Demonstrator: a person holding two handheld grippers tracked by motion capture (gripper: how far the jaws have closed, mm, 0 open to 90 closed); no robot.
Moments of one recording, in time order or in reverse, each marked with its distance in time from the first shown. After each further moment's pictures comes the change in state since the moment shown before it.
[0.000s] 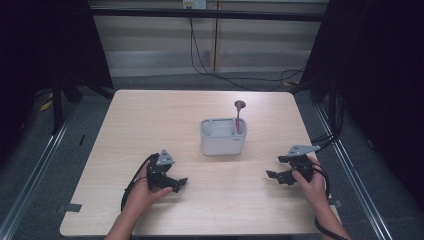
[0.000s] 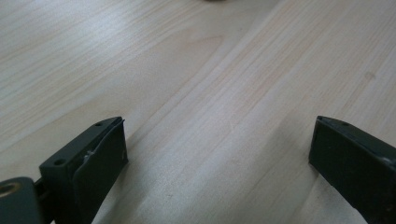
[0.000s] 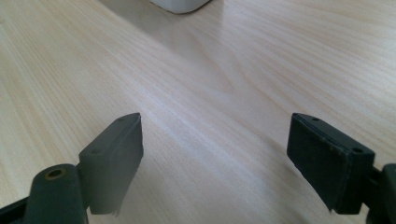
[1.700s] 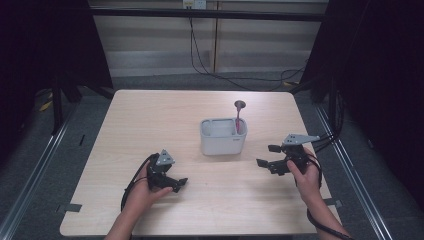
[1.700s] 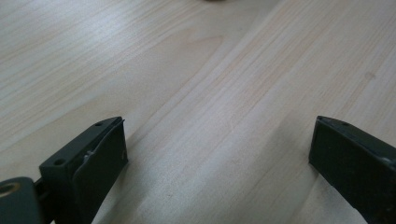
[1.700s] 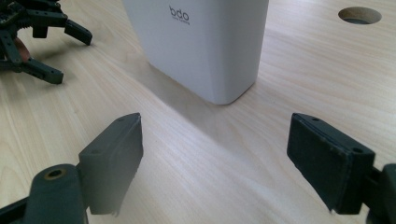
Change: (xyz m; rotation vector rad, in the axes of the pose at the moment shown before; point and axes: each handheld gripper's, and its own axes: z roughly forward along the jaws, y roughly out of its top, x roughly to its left) left arm 0.000 0.000 0.000 0.000 0.000 0.001; right arm 0.019 0.046 -0.008 -0.160 0.086 0.043
